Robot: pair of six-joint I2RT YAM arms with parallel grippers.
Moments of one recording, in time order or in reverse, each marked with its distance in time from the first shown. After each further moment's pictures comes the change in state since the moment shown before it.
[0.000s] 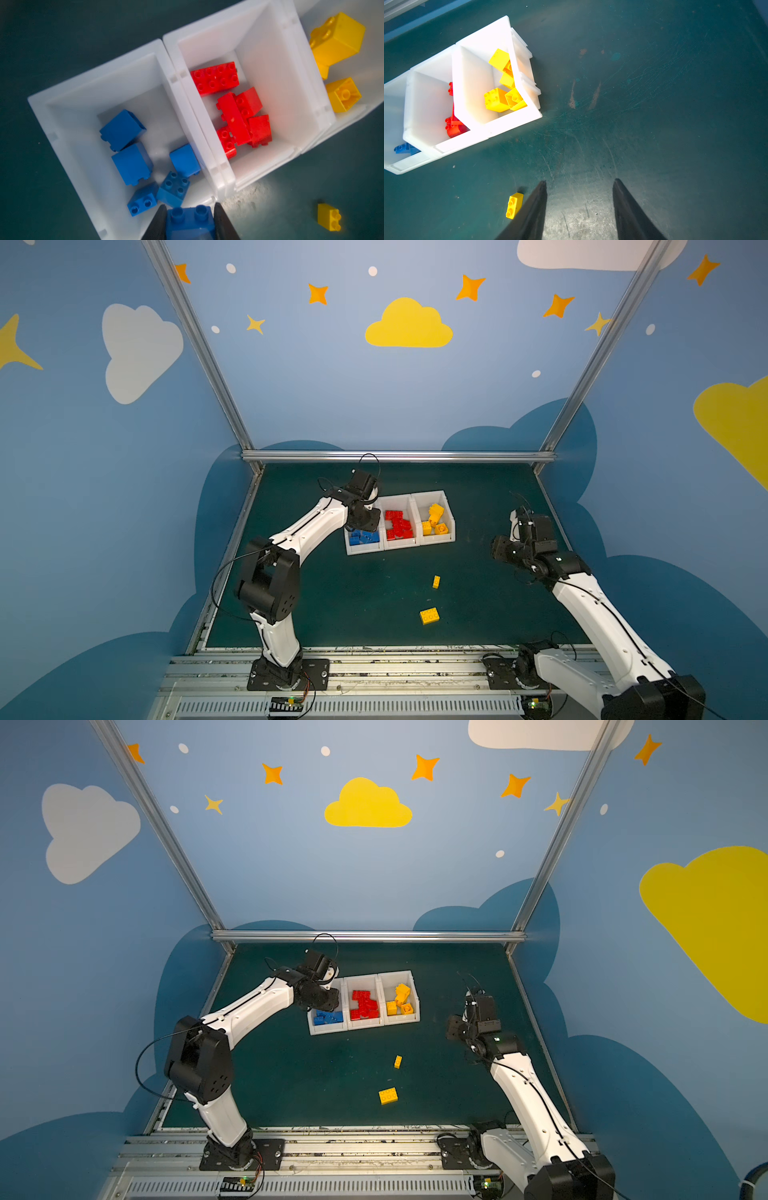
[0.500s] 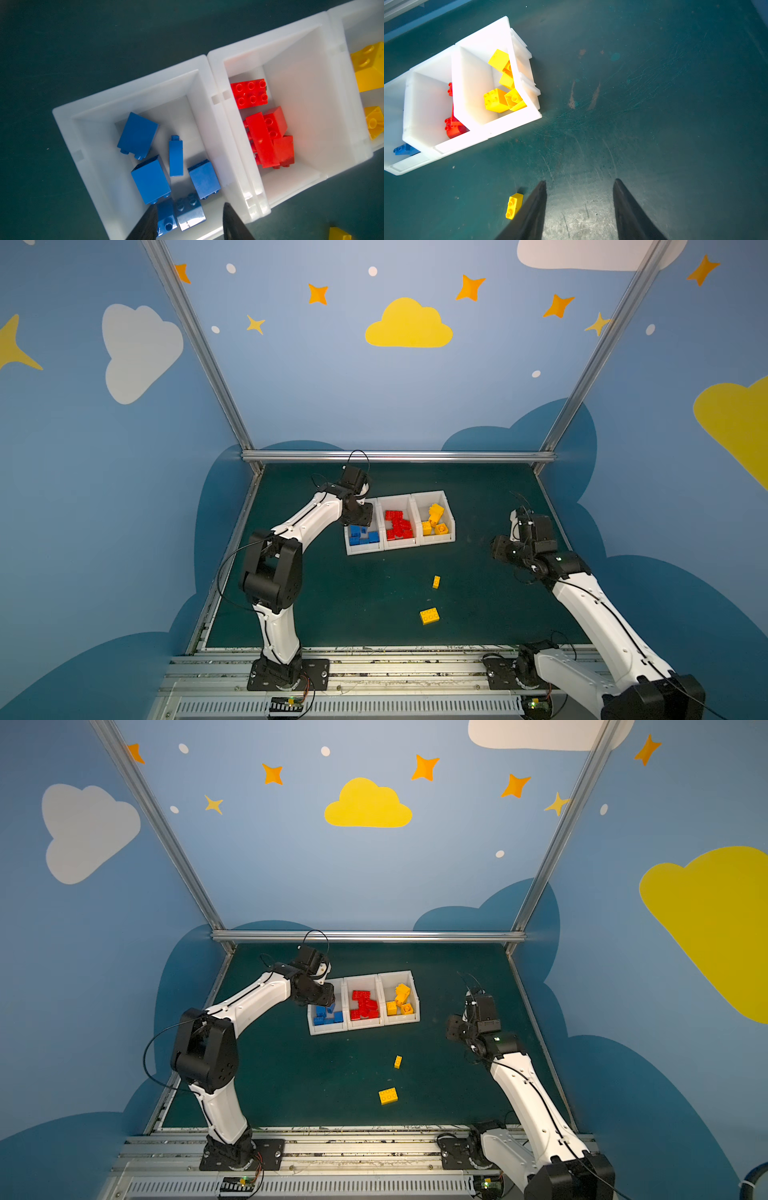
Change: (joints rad) left arm 0.061 0.048 0.021 0.023 0.032 -0.007; right arm 0.000 0.003 0.002 -0.001 -0.003 0.001
